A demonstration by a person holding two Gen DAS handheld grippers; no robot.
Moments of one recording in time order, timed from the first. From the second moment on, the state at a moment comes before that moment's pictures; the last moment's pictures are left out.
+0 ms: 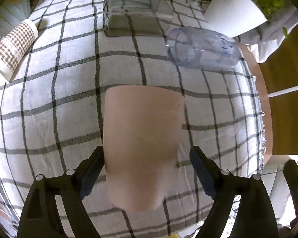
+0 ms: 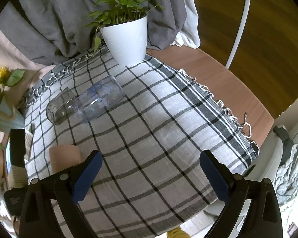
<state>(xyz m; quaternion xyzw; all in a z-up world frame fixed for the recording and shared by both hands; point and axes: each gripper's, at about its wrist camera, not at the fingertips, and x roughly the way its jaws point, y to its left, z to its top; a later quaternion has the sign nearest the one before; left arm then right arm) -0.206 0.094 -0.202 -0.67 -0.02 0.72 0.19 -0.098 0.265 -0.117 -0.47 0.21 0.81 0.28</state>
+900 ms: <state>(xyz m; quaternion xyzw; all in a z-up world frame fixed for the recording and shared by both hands) -0.128 -0.046 -0.140 -0.51 0.04 0.86 0.02 -0.118 0.159 -0.134 -0.50 0.14 0.84 0.13</state>
